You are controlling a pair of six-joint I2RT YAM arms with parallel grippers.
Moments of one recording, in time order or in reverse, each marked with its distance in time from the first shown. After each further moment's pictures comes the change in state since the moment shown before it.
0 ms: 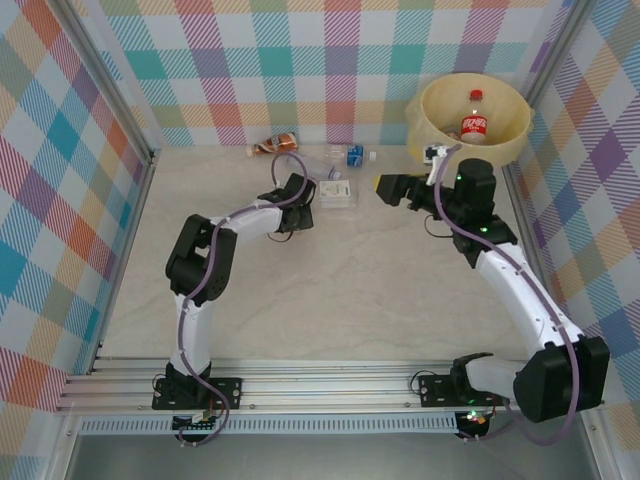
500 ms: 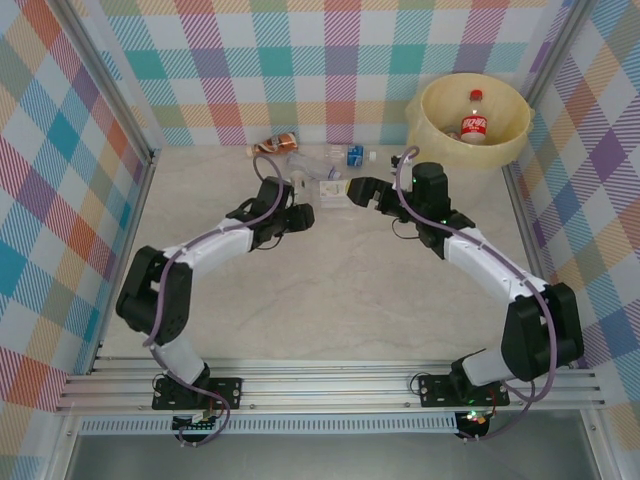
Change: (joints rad) left arm 0.000 -0.407 -0.335 0.233 0.242 0.077; right arm 0.131 0.223 0.011 0.087 0.132 0.192
